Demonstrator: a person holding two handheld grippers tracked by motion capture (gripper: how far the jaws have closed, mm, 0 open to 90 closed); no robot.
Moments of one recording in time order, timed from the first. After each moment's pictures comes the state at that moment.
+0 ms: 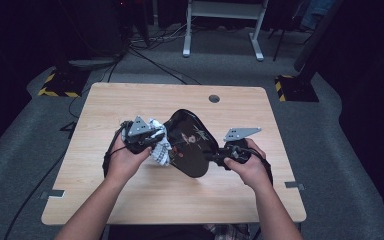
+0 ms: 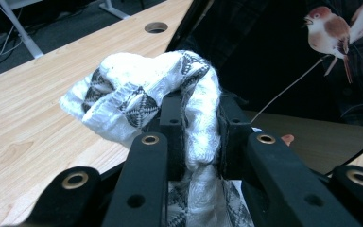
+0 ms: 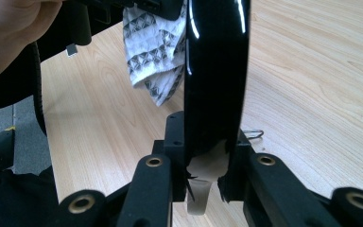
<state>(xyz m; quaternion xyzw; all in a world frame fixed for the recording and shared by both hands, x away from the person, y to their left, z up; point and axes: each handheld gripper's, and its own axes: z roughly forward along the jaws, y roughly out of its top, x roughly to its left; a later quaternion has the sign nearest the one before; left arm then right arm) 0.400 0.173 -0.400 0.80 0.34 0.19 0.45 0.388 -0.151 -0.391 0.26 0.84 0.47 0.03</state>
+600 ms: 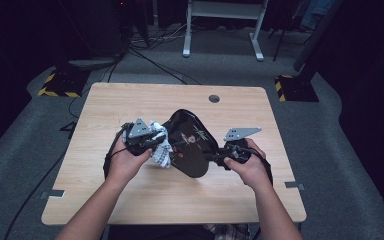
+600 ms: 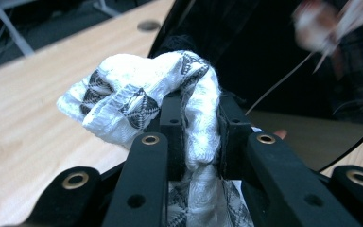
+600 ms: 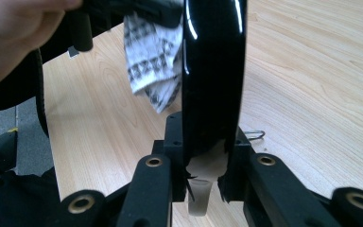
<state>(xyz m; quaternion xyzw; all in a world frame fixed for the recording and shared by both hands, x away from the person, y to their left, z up) 0.395 0.167 -0.397 0.81 0.33 0.19 0.45 0.388 -0.151 -0.391 0.27 0.84 0.47 0.03</state>
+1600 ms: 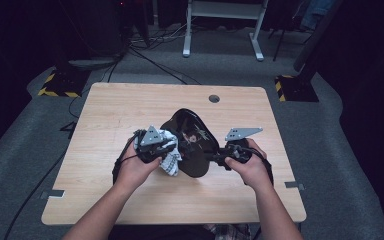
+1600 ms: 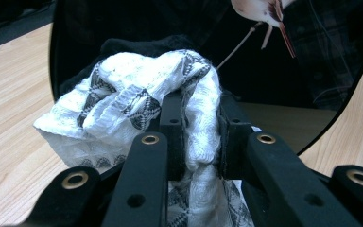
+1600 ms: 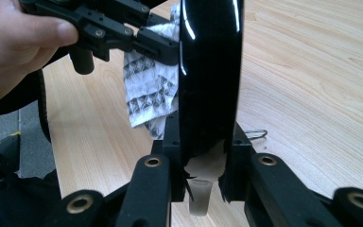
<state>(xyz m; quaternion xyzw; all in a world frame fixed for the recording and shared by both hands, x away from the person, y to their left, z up) 0.386 0.141 -0.414 0.83 0.30 0.17 0.44 0.389 -0.153 -0.392 0.27 0.84 0.48 0.02</state>
